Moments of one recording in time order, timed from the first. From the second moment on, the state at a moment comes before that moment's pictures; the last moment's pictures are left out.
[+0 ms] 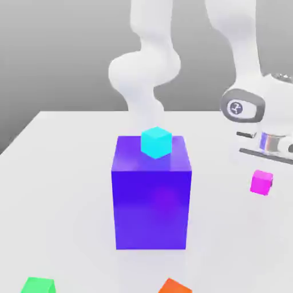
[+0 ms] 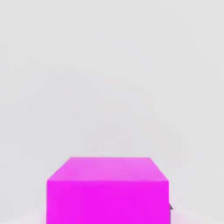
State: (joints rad) arm 0.78 0.10 0.14 -2.72 -0.02 2.80 -0.79
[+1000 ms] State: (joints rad) arm 0.16 0.44 -0.52 -2.17 0.38 2.52 -0.12
